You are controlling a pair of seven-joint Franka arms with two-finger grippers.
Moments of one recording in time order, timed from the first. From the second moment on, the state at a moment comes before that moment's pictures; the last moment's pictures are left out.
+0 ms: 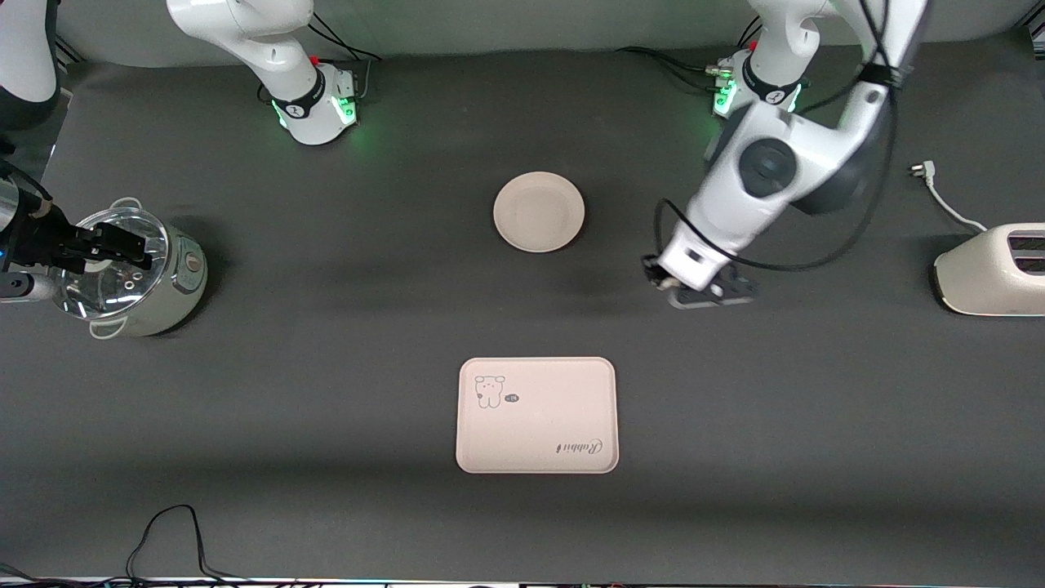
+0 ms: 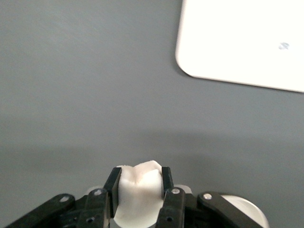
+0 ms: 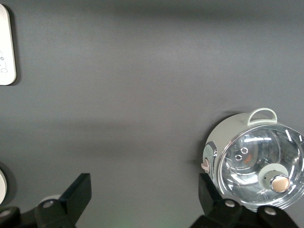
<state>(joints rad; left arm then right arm) -0.13 0.15 -0.46 -2.06 -0.05 2.25 -0.71 0.07 0.06 -0.13 -1.60 -0.01 1.60 -0.08</state>
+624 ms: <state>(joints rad) -0.43 0.35 -0.48 -2.08 0.17 2.43 -1.27 0.07 0.06 -0.13 -1.61 -0.01 1.60 -0.08</state>
